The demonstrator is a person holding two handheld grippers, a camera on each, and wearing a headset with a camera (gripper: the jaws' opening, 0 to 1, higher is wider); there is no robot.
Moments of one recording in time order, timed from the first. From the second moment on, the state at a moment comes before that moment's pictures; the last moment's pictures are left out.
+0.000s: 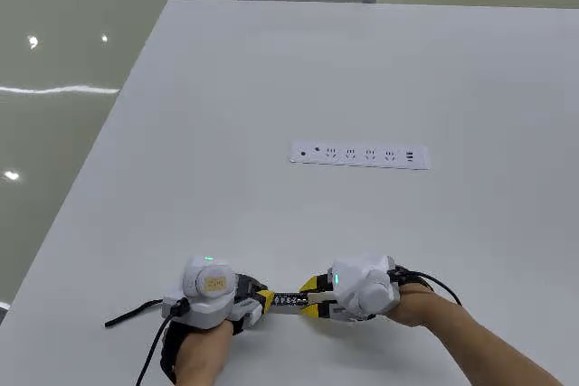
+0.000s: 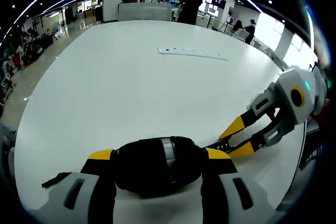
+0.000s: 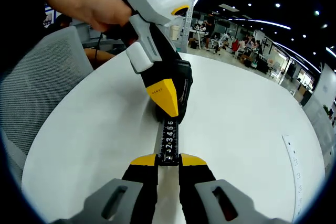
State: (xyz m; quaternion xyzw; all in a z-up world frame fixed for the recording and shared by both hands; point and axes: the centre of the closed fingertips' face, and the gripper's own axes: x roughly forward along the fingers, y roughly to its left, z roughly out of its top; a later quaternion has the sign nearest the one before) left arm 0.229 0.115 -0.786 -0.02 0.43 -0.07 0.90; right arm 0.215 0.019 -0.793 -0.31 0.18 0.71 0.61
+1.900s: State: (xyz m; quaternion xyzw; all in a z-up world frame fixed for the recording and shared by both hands) left arm 0.227 0.111 -0.782 -0.03 0.43 -0.09 0.90; right arm 0.209 0.059 -0.794 -0.30 0.17 0.72 0.60
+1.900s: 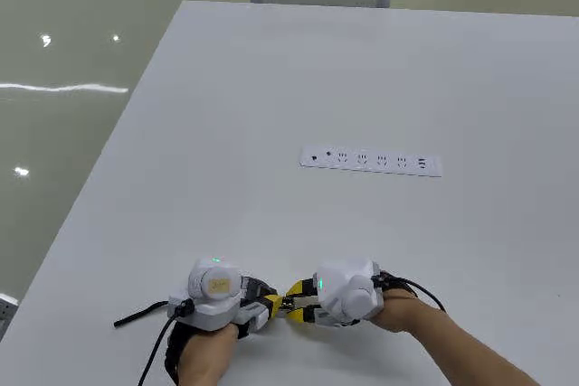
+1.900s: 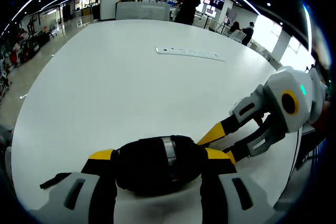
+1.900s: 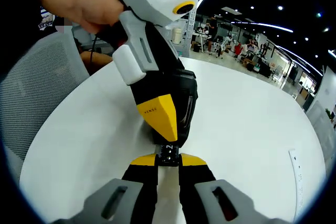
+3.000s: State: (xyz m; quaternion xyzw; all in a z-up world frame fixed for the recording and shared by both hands) left arm 0.227 0.111 -0.782 -0.01 0.43 -0.10 0.90; right arm 0.208 0.068 -0.802 -0.31 0.17 0.70 0.62
